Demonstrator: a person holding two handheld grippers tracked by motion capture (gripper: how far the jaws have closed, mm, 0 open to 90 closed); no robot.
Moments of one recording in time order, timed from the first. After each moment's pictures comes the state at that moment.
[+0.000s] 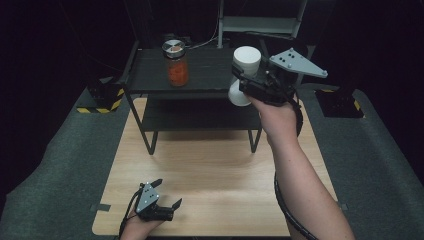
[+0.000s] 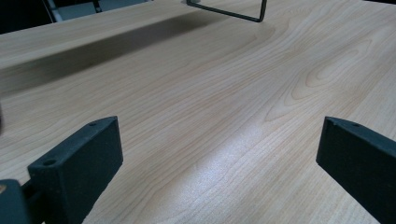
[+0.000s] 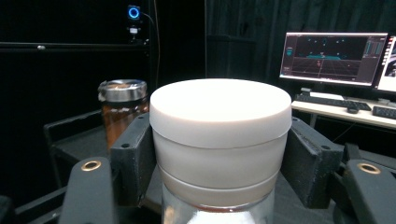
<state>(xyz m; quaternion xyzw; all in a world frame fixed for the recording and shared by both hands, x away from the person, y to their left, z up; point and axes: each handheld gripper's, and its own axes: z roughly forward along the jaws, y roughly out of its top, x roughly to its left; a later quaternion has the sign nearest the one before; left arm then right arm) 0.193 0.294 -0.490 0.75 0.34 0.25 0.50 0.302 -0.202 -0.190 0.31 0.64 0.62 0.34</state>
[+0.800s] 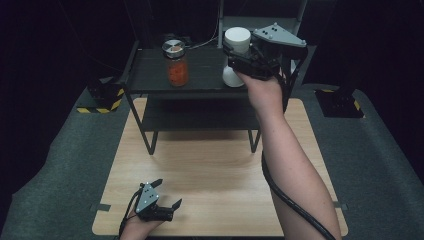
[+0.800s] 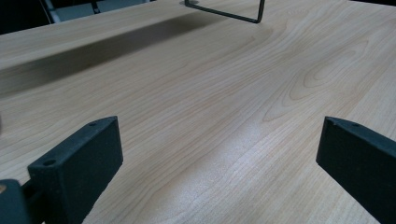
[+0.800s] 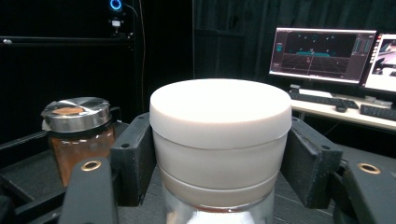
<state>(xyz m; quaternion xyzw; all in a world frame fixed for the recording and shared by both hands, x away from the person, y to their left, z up) 0.194 0.296 -0.491 0.75 0.34 0.25 0.50 0.352 -0.171 -0.169 0.33 0.64 0.60 0.35</state>
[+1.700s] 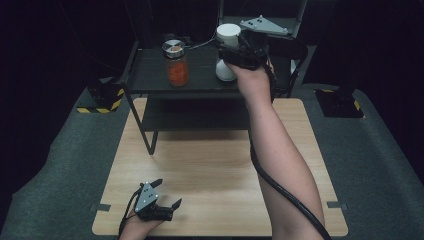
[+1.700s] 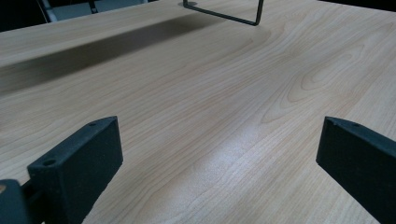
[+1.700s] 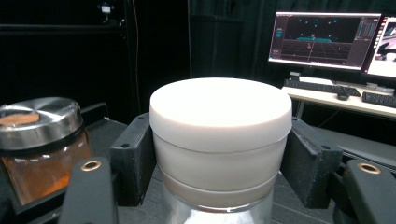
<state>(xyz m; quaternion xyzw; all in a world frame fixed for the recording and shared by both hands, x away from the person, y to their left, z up) 0.195 0.298 -0.491 0.75 0.34 0.24 0.51 0.384 -0.148 -0.164 0.35 0.65 0.58 0.34</state>
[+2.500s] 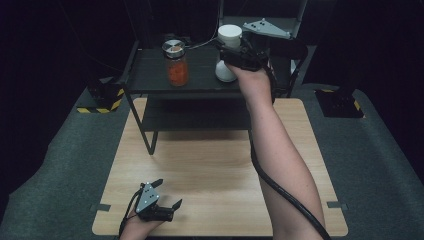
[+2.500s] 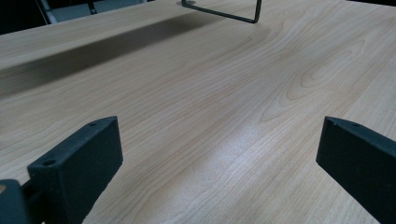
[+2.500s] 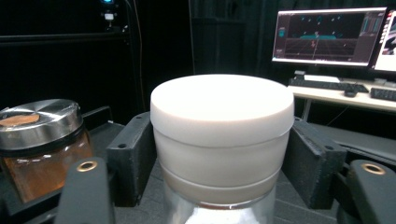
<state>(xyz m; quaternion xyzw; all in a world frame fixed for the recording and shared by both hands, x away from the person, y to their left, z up) 0.195 0.296 -0.491 0.75 0.34 0.25 0.50 0.388 -0.155 -0.172 0.35 0.65 0.59 0.32</state>
